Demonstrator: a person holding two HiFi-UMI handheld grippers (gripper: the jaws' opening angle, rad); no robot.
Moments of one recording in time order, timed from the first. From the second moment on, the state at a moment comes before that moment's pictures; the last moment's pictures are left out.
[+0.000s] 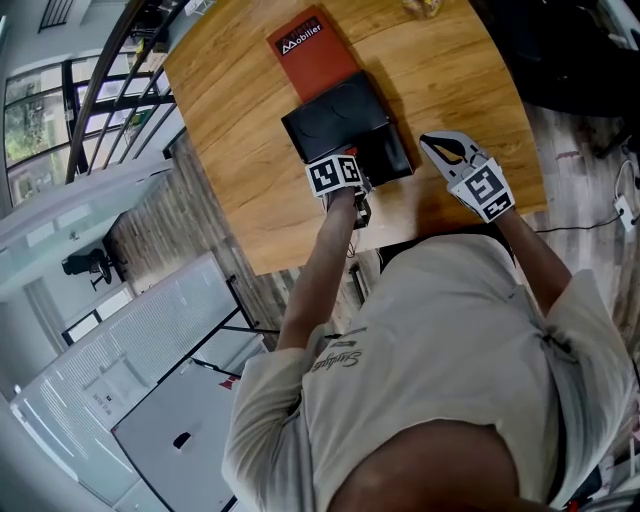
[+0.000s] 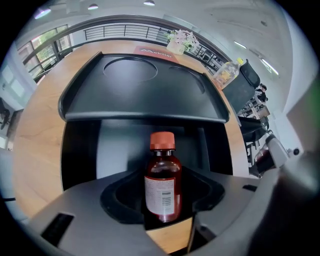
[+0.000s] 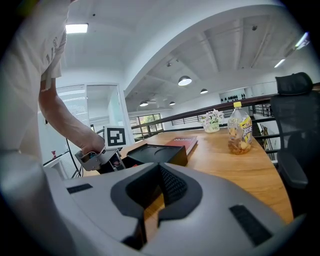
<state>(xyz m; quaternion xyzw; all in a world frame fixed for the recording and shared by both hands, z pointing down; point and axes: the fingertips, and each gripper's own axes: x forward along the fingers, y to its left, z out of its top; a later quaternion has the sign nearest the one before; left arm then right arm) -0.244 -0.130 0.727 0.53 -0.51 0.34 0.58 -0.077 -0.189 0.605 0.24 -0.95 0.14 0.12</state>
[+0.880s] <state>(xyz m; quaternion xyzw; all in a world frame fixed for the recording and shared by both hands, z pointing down) -0.249 -0.132 0.714 0.56 -0.54 0.28 0.57 -0.090 -0.161 0.588 0.24 -0.96 0.10 0.12</state>
